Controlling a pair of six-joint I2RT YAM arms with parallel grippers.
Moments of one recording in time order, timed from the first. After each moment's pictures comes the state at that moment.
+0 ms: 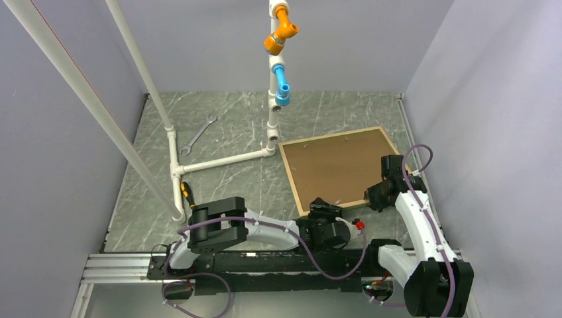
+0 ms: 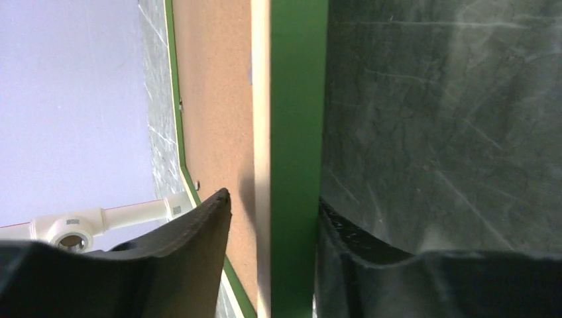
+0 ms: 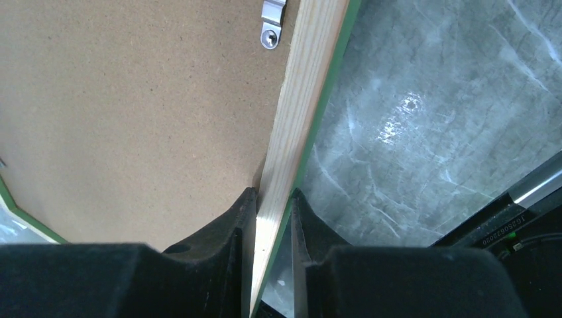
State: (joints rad) left arm -1.46 2.05 1.27 0.04 -0.83 0.53; right arm -0.03 0.97 0.68 -0.93 0.12 1.14
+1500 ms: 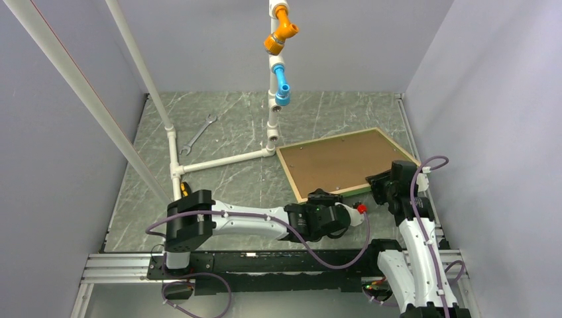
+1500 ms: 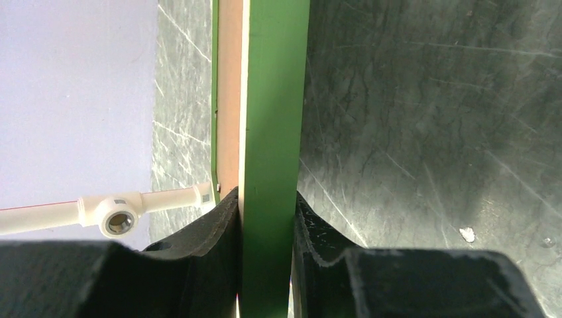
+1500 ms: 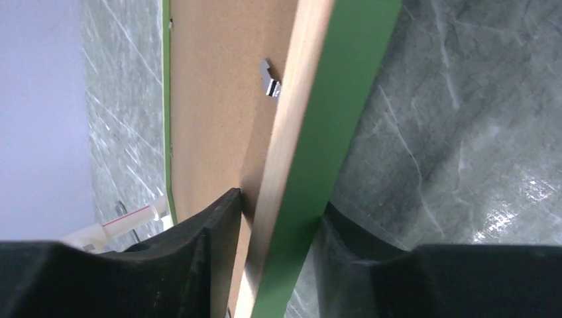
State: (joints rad) left arm -1.45 1.87 1.36 -0.20 -0.76 0.46; right arm -0.04 0.69 0.63 -0.71 0.08 1.14
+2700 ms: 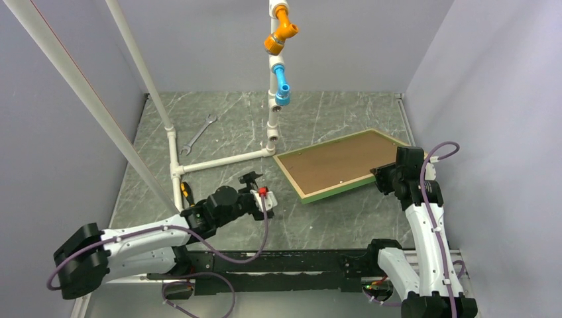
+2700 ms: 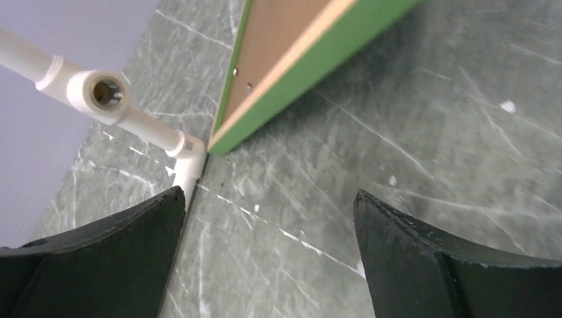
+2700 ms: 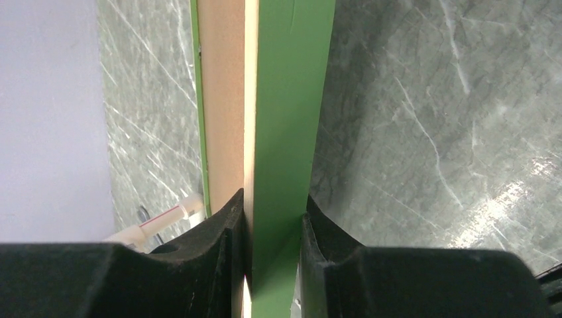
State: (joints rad) left arm -1.07 0.95 0.40 0.30 -0.13 0.48; right arm -0.05 0.82 0.86 -0.88 0.11 1.20
